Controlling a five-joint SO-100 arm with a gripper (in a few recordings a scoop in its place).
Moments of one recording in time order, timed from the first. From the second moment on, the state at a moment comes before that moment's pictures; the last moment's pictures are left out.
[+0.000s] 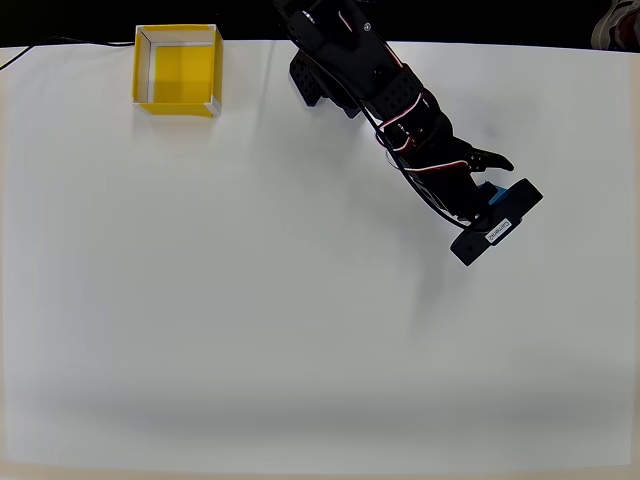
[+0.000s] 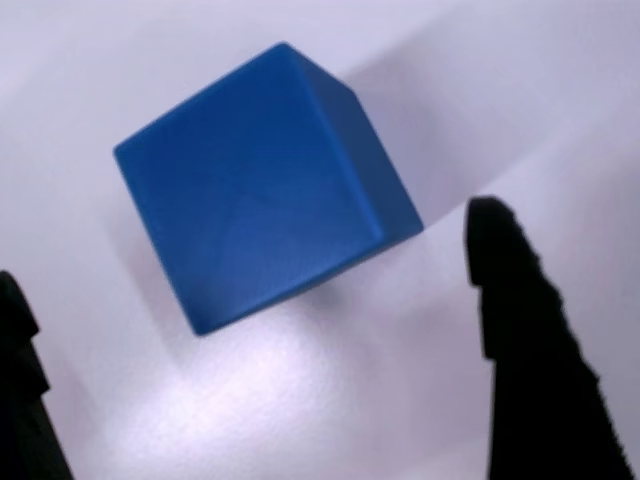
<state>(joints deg) -49.6 128.7 158.3 7.1 -91.6</state>
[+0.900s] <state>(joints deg) -53.0 103.9 158.1 -17.2 -90.9</state>
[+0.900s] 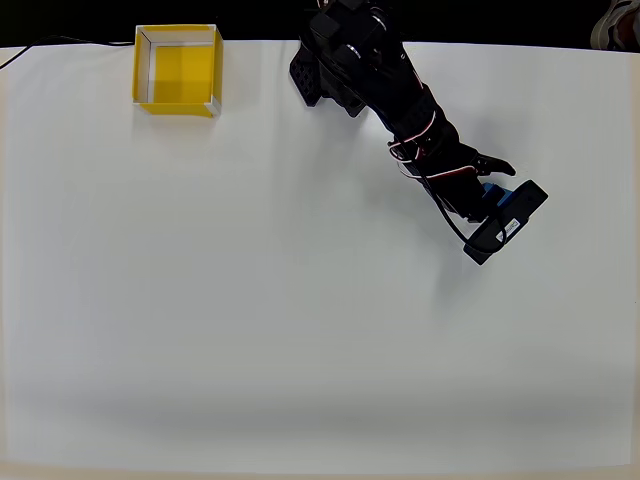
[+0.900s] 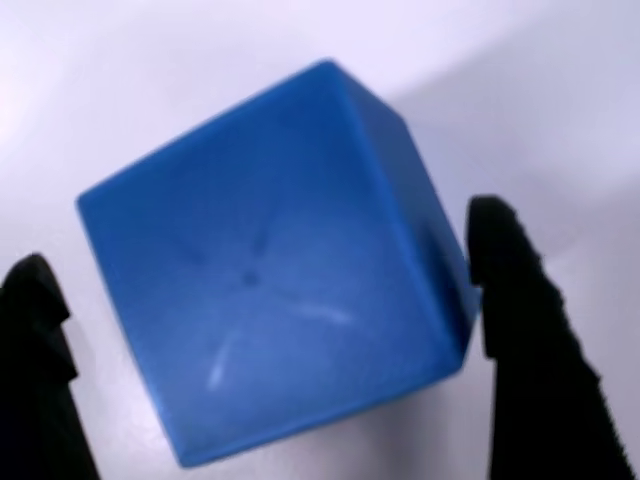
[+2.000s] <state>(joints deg) -54.5 96.6 151.8 -16.2 -96.3</state>
